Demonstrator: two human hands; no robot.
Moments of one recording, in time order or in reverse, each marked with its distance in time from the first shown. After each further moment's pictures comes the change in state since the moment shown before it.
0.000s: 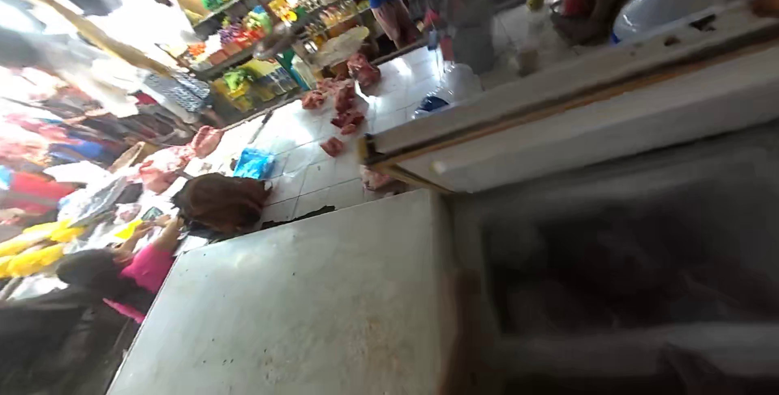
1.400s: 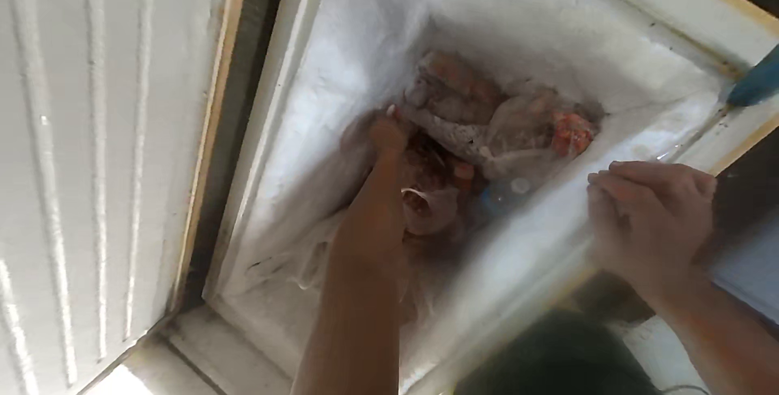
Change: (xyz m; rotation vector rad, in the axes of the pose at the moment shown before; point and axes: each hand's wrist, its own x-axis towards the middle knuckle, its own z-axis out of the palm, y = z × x) left_hand 0.178 -0.403 0.492 1.917 -0.578 0.199; right_hand 0.190 0.192 -0.186 -0.384 0.958 -0.518
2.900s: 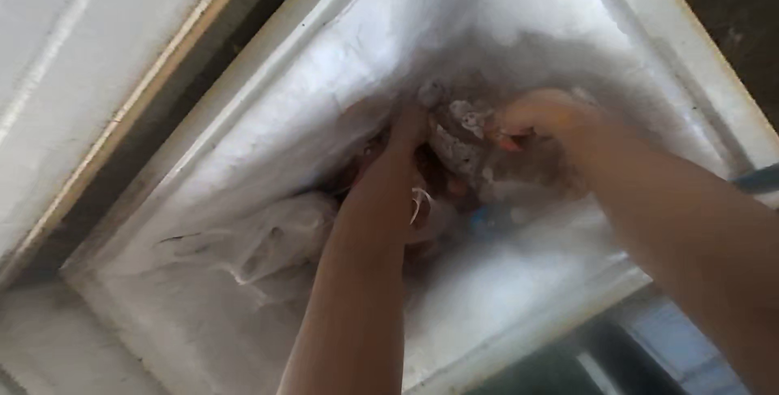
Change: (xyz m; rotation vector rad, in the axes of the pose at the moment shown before) left_hand 0.022 -0.001 0.018 0.065 -0.257 0.353; right_hand 0.211 -0.035 0.188 -0.014 -1.421 0.548
